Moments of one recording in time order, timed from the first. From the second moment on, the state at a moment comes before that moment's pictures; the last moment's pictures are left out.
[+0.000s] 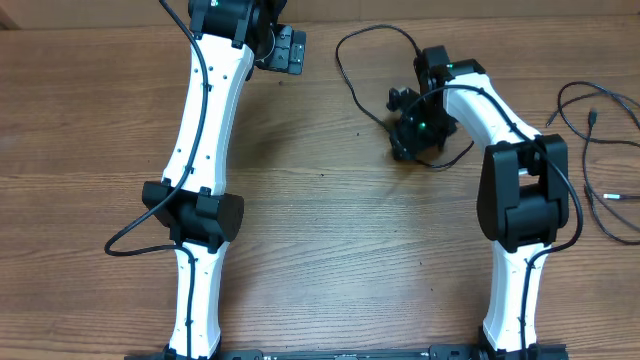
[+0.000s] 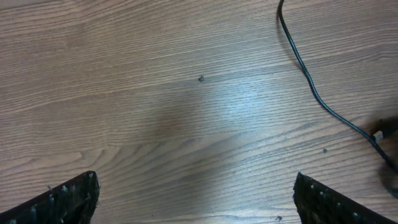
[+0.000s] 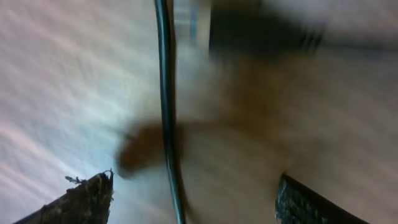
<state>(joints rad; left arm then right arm) -0.28 2.38 2.77 -1.49 -0.10 -0.12 0.17 2.28 1.78 -1.10 -0.10 -0.44</state>
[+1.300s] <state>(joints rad) -0.28 2.38 2.77 -1.49 -0.10 -0.12 -0.09 2.28 2.58 -1.35 -0.07 -0.21</state>
